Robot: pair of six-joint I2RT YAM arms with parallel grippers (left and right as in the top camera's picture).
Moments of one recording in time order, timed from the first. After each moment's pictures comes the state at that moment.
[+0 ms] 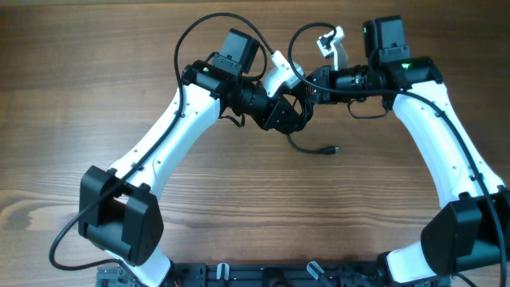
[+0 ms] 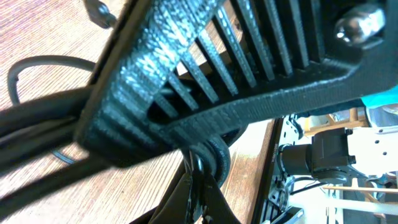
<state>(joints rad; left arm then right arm) -0.48 1.81 1.53 -0.84 0.83 0.20 0.18 1.68 1.44 -0.82 -0.86 0.17</state>
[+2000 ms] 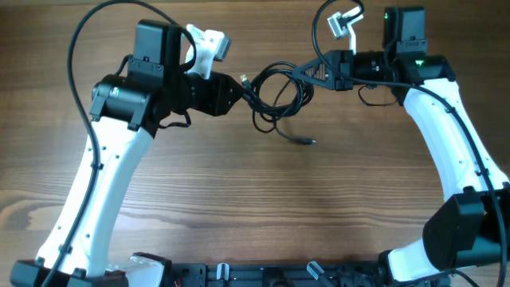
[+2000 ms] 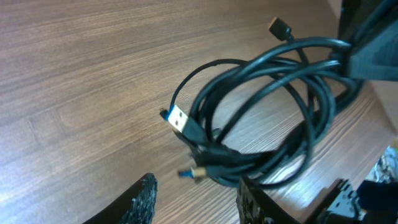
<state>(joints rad) -0.27 1.48 1.52 -0.95 0.48 -0.03 0.10 1.69 1.44 -0.58 -1.36 0.17</state>
